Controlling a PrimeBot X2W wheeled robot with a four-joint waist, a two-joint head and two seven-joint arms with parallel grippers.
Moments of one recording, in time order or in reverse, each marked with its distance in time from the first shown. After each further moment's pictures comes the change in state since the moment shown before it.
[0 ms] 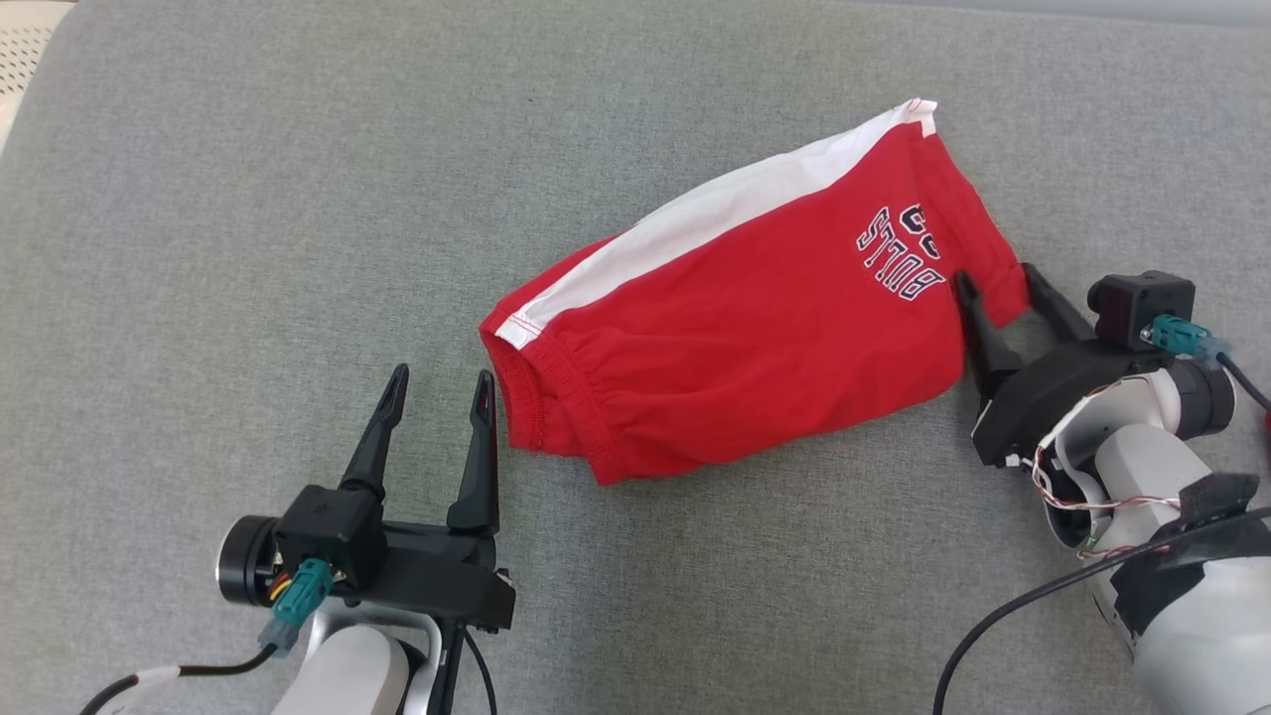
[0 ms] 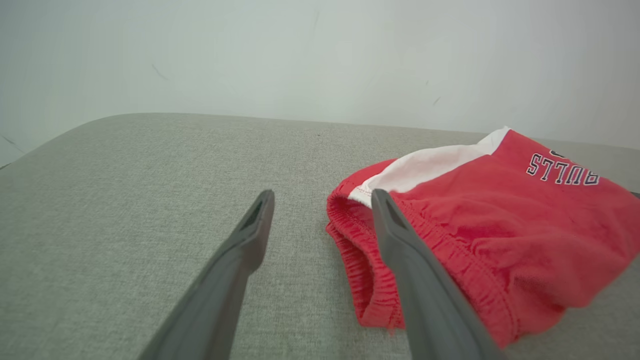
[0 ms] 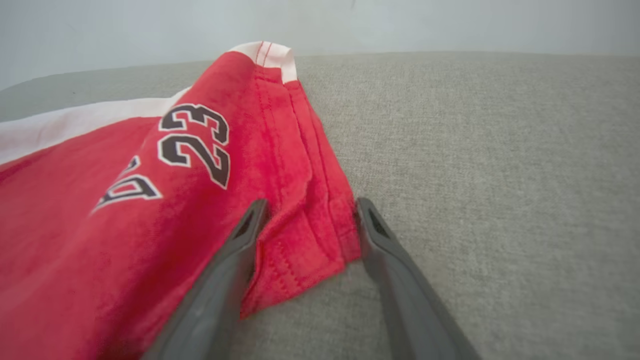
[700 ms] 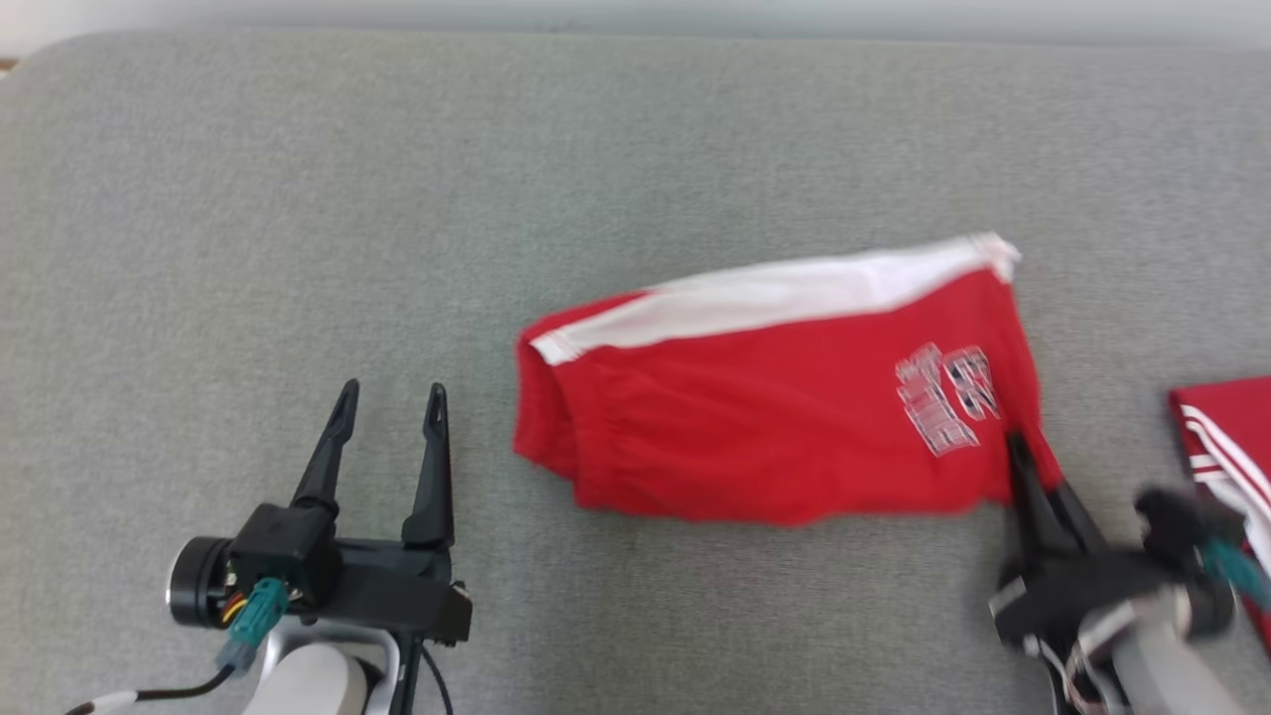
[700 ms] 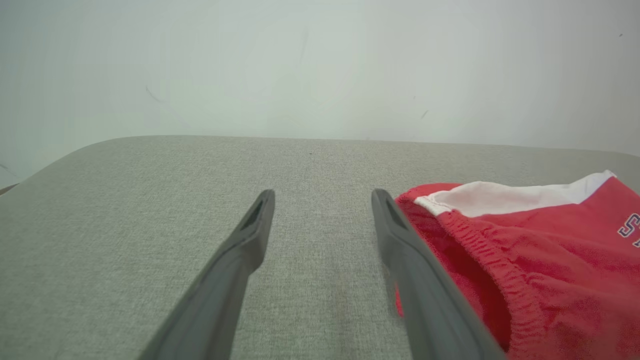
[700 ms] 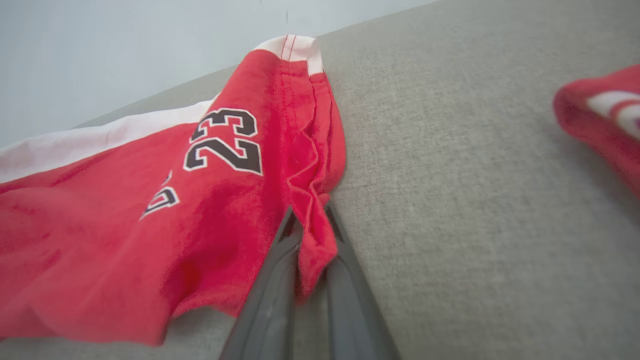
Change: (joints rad) left arm 0.040 0.048 0.038 -0.030 0.011 0.014 0.003; right arm 0.437 0.032 -0.180 -0.314 0.074 0.001 -0.100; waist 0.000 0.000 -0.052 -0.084
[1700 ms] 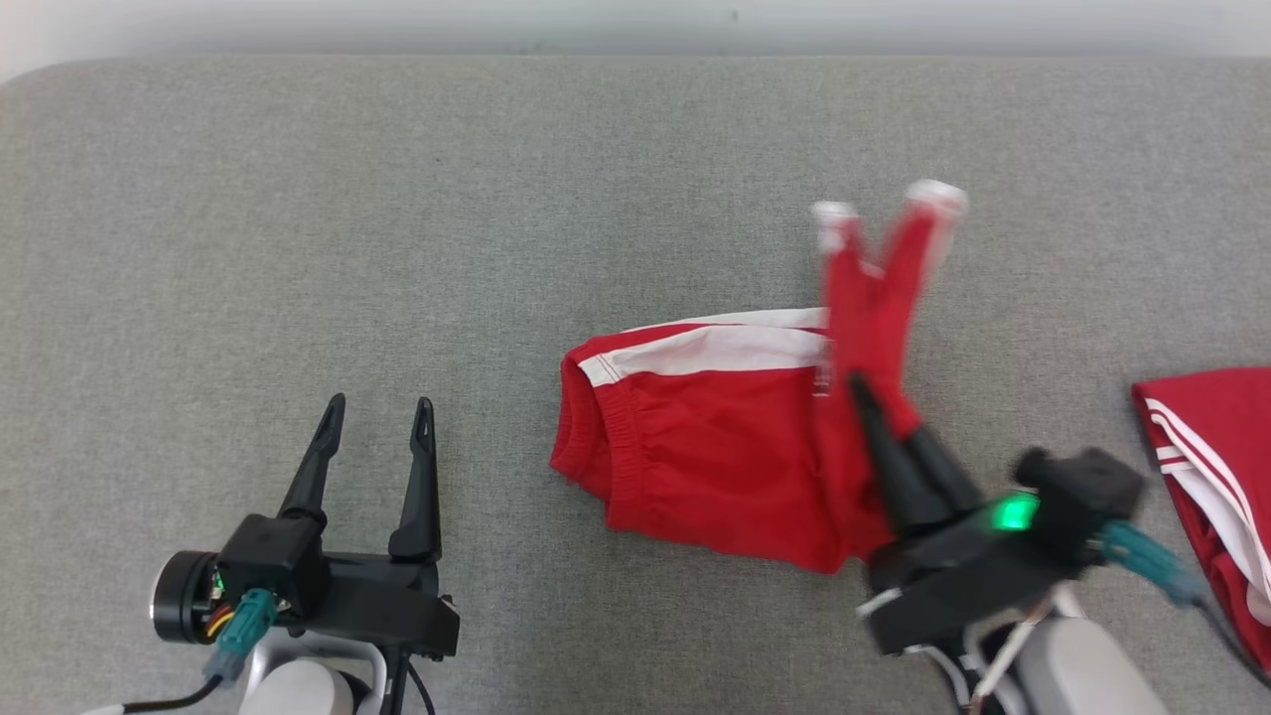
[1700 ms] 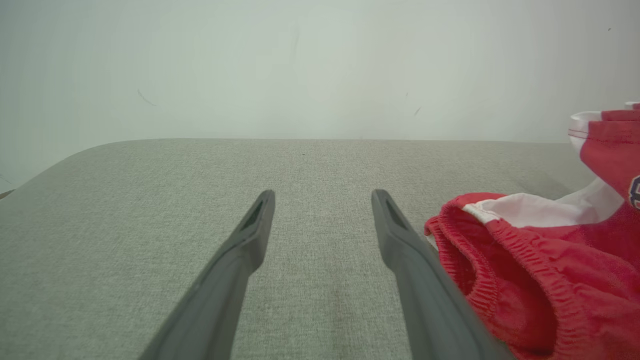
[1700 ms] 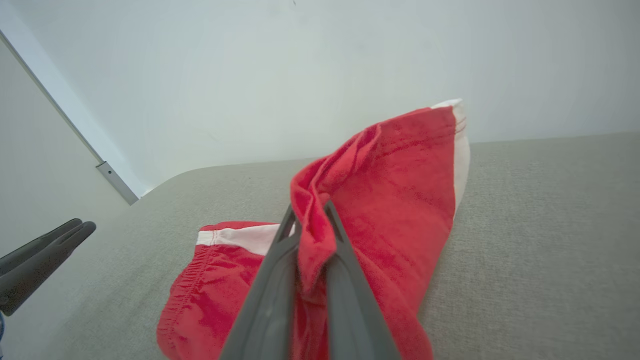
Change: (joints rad) left arm 0.033 0.037 -0.003 -0.051 -0.005 0.024 0.040; right arm 0.089 0.110 0.070 -0.539 -0.194 -0.001 0.188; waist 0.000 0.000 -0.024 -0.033
